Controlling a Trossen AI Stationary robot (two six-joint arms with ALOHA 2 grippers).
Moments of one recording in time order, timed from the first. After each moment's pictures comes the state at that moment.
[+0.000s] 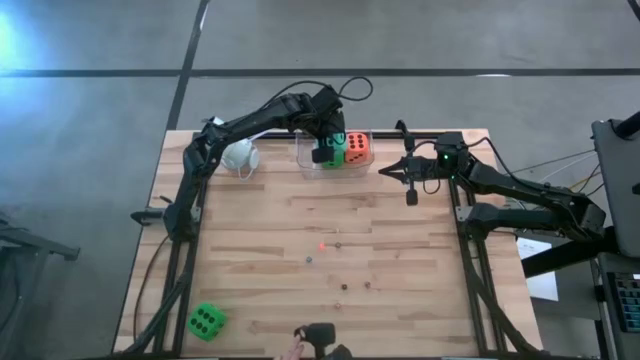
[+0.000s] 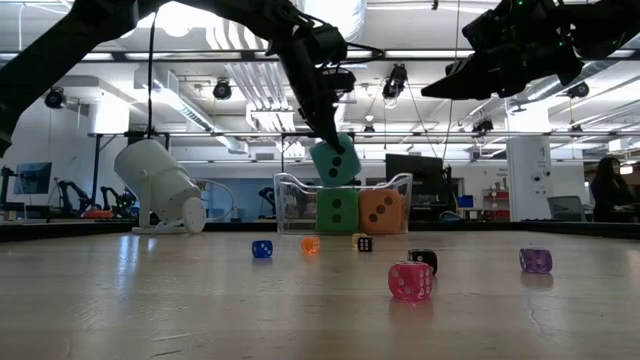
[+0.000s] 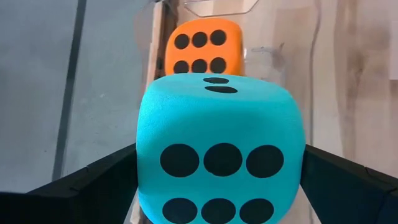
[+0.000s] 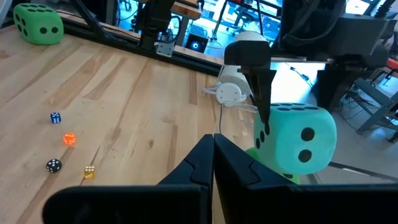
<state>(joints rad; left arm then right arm) 0.50 2.15 2.09 -0.99 -0.03 0.48 -0.59 0.92 0.49 0.15 -0.50 -0.43</state>
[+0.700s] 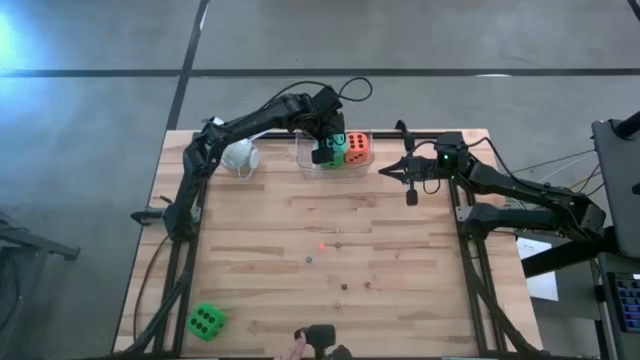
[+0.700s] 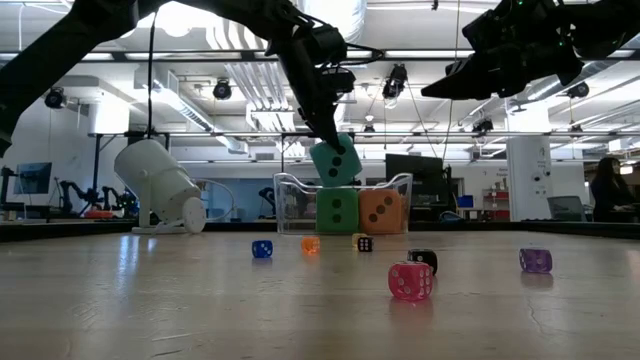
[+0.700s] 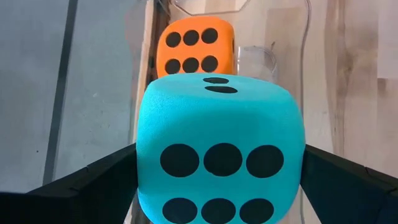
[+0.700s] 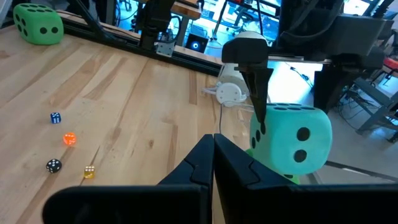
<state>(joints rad) 0.50 2.15 2.09 -1.00 -0.01 0.47 -0.59 0.92 0.49 0.15 -0.50 -0.43</state>
